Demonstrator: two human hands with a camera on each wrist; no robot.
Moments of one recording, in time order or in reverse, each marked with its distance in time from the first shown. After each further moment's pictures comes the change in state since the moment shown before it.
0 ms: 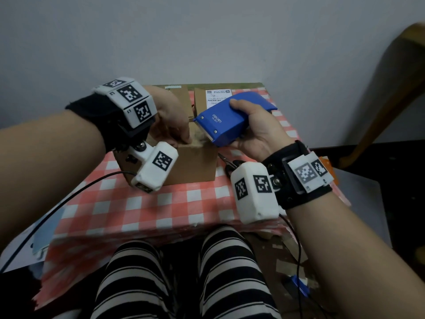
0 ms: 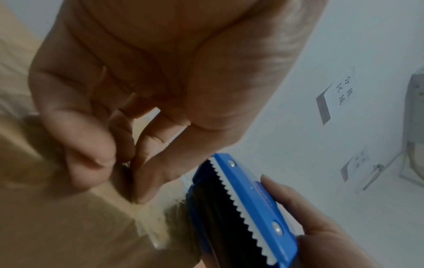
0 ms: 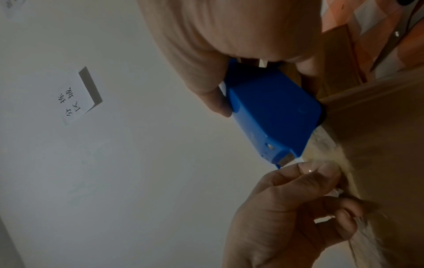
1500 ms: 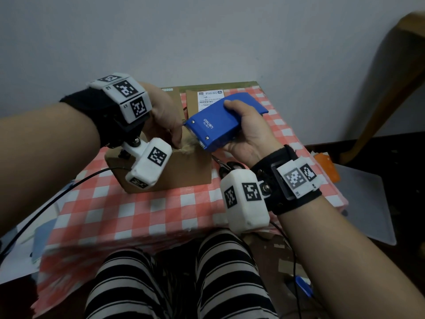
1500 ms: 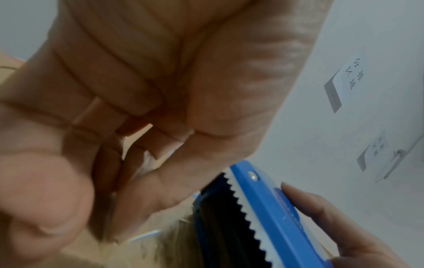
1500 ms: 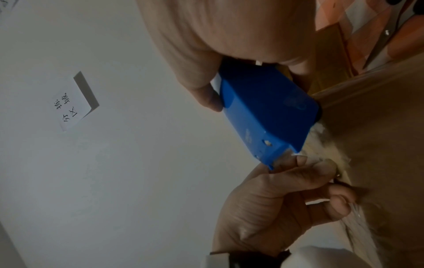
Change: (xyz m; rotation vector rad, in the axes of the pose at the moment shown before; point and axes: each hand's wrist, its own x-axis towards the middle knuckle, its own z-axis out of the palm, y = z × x) left_hand 0.007 0.012 -0.004 0.086 -0.097 -0.024; right_hand 0.010 0.005 -0.006 0.121 -0.011 -0.018
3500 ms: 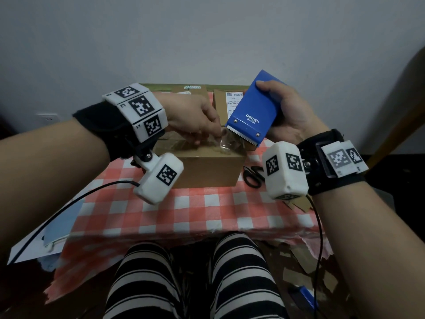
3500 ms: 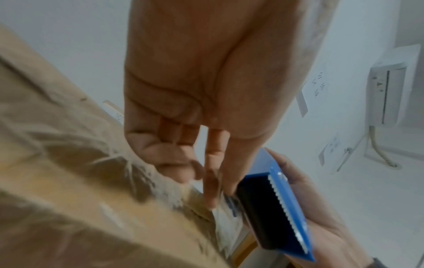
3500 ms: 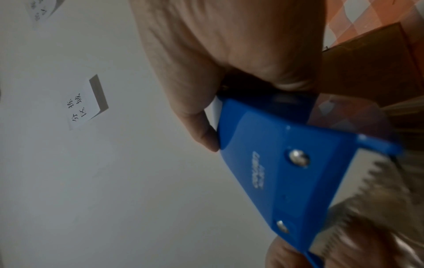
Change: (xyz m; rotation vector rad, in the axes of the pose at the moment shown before) left_hand -0.012 -0.038 0.003 -0.170 0.171 0.496; right_hand 0.017 -0.025 0.023 -0.193 -0.189 -0.030
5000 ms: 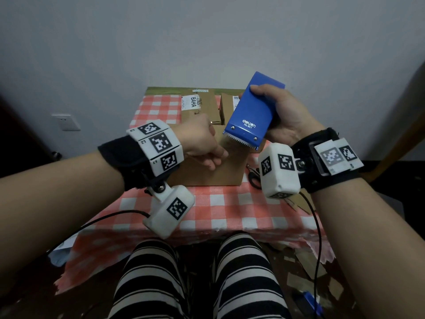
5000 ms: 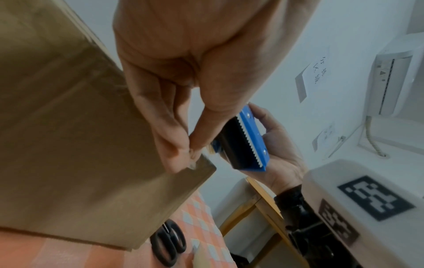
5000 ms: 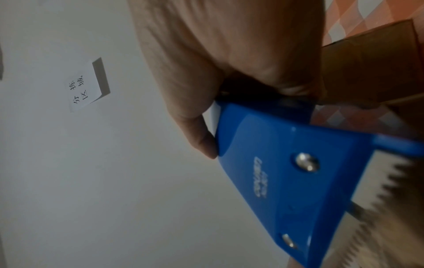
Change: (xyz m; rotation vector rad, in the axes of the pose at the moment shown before) left_hand -0.014 -0.006 0.038 -0.294 0.155 -0.143; right_hand -0.003 0.006 0.014 -0.129 -0.049 -0.010
